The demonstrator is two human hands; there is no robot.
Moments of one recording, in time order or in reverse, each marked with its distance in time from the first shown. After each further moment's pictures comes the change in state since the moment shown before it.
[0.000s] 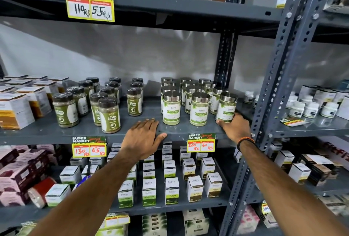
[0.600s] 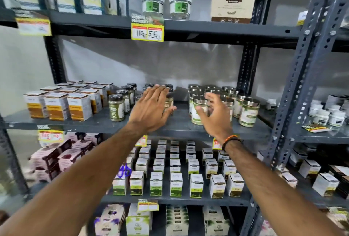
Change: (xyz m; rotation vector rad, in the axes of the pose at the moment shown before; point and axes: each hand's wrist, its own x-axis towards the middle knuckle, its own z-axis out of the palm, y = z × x) left_hand -0.045 -0.051 -0.137 0.049 0.281 0.028; right_hand -0.121 -0.141 0.026 0.277 0.024 -0.607
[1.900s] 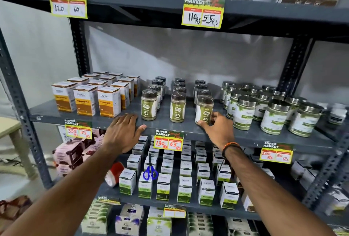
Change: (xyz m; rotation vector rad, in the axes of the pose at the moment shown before) left_hand -0.115 -0.206 0.078 0.046 -0.236 -0.337; right_hand 0.007 -0.010 0.164 -0.178 -0.176 0.296
